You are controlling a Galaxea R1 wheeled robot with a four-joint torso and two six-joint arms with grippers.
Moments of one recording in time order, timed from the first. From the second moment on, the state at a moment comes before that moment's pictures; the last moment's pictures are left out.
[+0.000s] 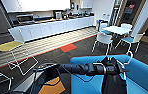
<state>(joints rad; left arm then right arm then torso) 0.21 3.10 -1.49 0.68 0.04 -1.41 -1.57 3.06 -2.69 -0.48 0.13 0.42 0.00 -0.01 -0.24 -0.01</state>
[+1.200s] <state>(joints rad) 0.41 3.07 -1.71 1.01 0.04 -1.41 -1.57 3.06 -2.69 -0.48 0.13 0.42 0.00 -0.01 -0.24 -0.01</state>
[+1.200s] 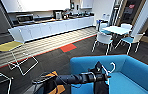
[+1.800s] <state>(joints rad) 0.47 2.97 -1.80 1.09 0.03 -1.41 -1.57 3.06 -2.69 -0.48 0.14 0.42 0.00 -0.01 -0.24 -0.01</state>
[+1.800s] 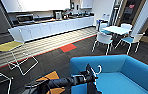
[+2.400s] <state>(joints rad) 0.51 2.91 -1.84 1.21 0.11 -1.41 -1.57 3.06 -2.69 -0.48 0.14 0.42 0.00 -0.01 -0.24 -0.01</state>
